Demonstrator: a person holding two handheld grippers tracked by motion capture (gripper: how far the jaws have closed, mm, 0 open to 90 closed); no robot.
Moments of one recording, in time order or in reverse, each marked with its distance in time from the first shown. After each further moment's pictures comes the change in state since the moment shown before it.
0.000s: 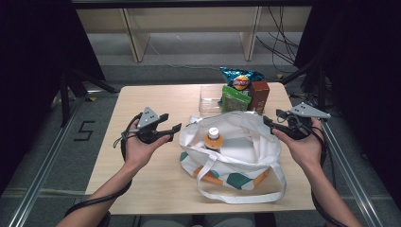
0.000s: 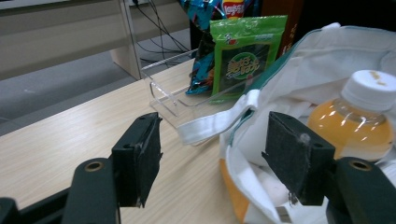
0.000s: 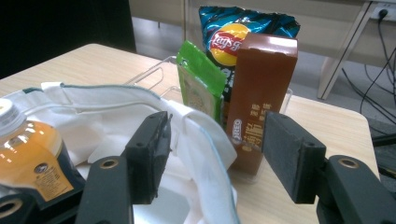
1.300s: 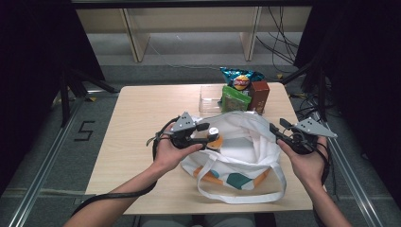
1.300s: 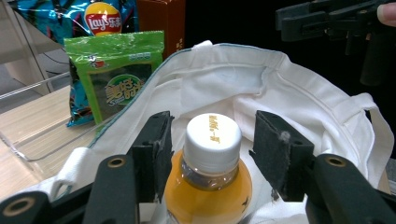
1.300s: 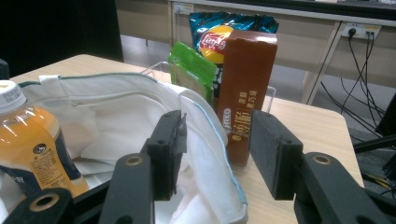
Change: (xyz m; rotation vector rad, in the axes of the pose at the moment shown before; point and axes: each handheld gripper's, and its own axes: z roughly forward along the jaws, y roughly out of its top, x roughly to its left) left arm -0.072 0.014 0.052 -0.006 -0.310 0.039; right arm 0.006 -0.029 -0.019 -0.083 -0.044 0.002
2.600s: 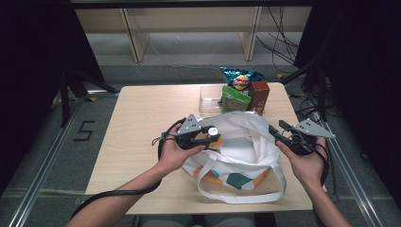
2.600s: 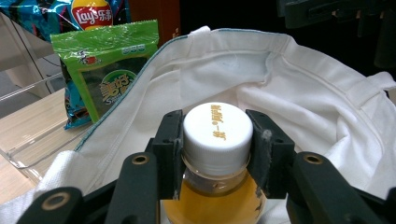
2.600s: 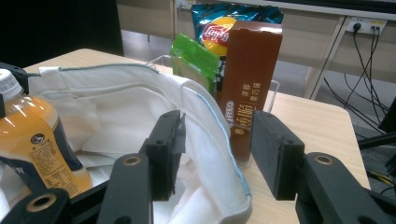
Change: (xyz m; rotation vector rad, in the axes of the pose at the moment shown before) left arm 0.000 -0.007 0.014 0.016 -0.003 0.058; right arm -0.001 -0.005 0.002 0.017 0.005 -0.004
